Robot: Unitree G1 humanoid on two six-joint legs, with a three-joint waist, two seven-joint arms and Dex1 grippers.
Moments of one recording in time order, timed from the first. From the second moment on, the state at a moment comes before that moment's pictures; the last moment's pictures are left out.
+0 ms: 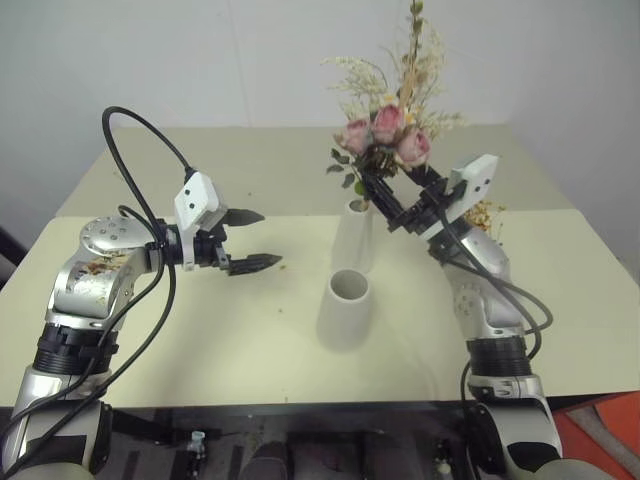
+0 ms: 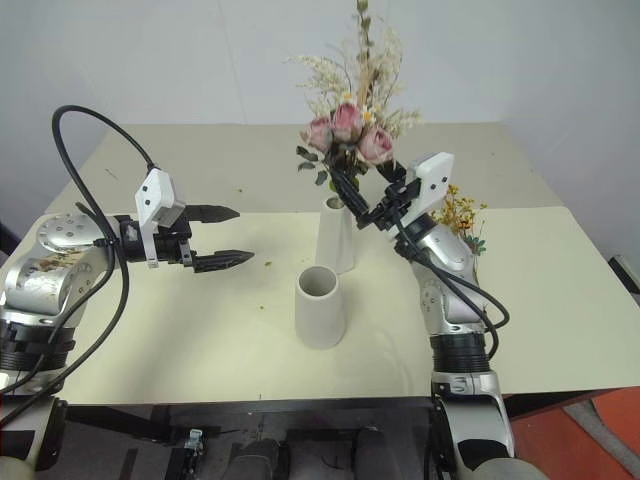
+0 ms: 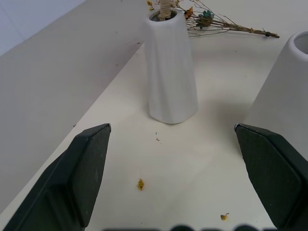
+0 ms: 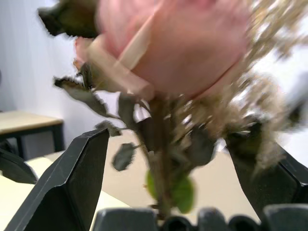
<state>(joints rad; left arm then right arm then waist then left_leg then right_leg) -0.66 0.79 0.00 -0.02 -0.40 0.49 -1.11 -0.68 -0.26 -0.11 0.10 0.42 0.07 0.60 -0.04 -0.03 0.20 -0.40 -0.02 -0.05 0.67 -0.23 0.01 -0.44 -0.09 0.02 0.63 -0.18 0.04</state>
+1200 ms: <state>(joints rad) -0.62 0.96 -0.06 -0.30 -0.40 0.51 -1.24 -0.70 -0.86 0.01 0.23 0.30 1.05 0.57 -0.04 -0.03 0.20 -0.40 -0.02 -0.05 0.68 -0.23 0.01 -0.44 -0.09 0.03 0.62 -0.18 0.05</state>
